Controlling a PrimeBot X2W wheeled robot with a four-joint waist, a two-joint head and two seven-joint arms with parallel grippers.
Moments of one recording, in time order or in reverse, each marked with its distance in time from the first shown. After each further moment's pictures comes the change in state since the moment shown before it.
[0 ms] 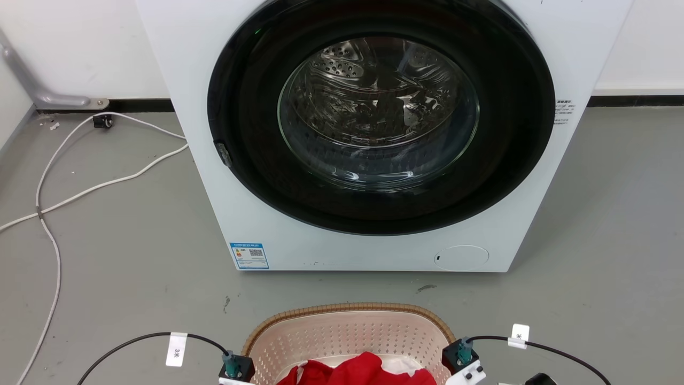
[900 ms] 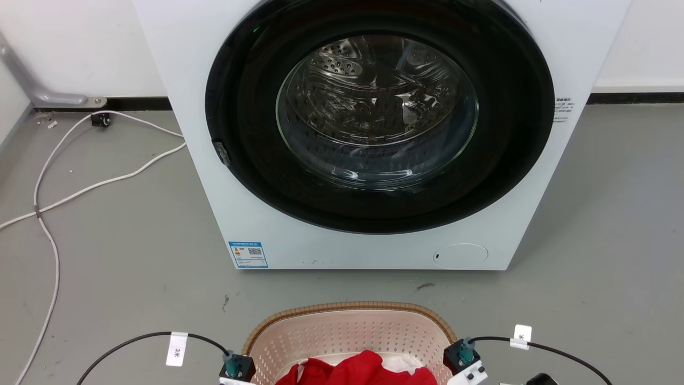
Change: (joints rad) left arm -0.010 -0.003 -0.057 0.016 -0.049 0.000 -0.029; right arm -0.010 0.000 0.057 0.021 0.054 0.000 -0.031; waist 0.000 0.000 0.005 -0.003
